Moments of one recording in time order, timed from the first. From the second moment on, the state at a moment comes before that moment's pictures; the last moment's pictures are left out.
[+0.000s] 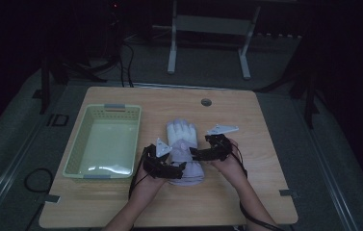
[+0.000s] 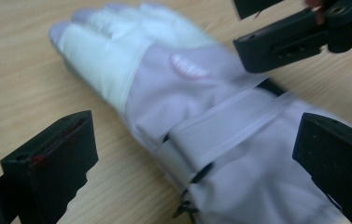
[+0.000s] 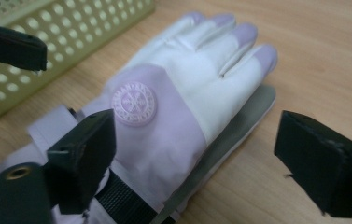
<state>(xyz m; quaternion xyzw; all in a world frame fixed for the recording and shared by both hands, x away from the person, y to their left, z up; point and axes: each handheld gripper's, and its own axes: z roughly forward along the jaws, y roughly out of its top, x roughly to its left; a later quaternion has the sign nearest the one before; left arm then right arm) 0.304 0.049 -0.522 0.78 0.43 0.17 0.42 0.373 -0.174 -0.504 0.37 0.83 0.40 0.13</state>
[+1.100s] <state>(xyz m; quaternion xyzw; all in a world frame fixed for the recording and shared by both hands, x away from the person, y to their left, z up) 0.327 0.052 -0.562 0.78 0.47 -0.01 0.41 0.385 -0.171 -0.544 0.39 0.85 0.35 0.01</state>
